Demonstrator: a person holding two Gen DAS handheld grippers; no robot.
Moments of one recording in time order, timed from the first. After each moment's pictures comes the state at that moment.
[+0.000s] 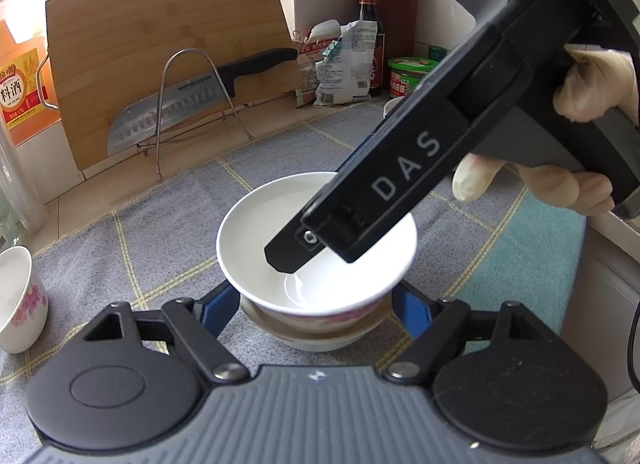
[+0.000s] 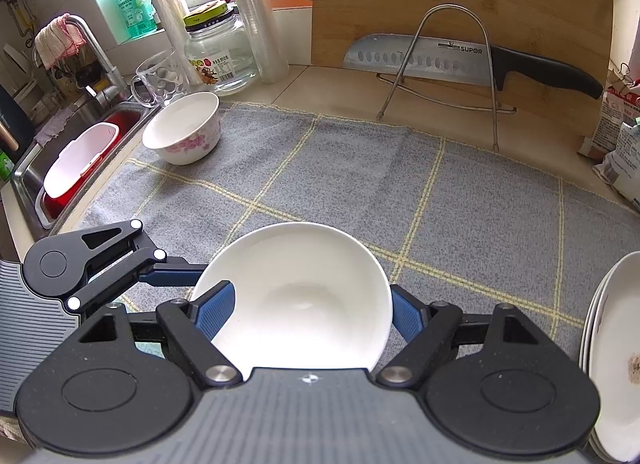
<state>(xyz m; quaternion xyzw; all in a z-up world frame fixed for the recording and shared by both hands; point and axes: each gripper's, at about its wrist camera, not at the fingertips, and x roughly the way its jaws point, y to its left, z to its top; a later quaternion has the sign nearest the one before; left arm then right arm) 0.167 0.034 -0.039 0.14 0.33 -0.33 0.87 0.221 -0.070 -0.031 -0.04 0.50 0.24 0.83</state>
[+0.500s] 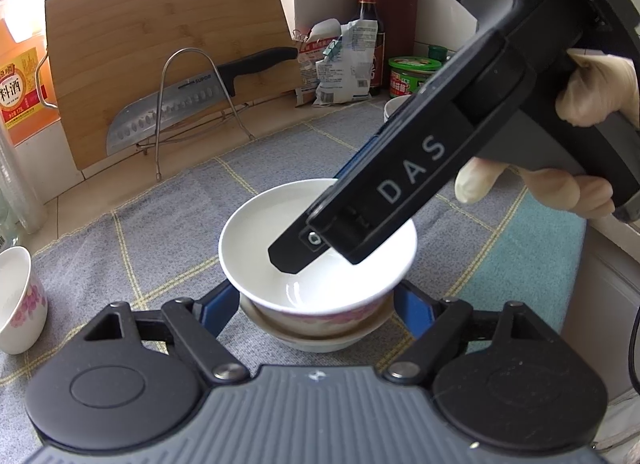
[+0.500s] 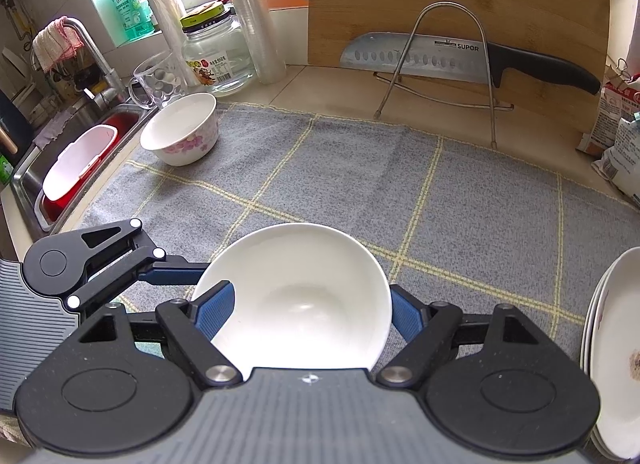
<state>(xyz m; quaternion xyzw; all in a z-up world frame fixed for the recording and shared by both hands) 0.168 0.033 -0.039 0.14 0.33 -0.33 0.87 0.221 -0.072 -0.032 -0.03 0.50 0.24 0.83</state>
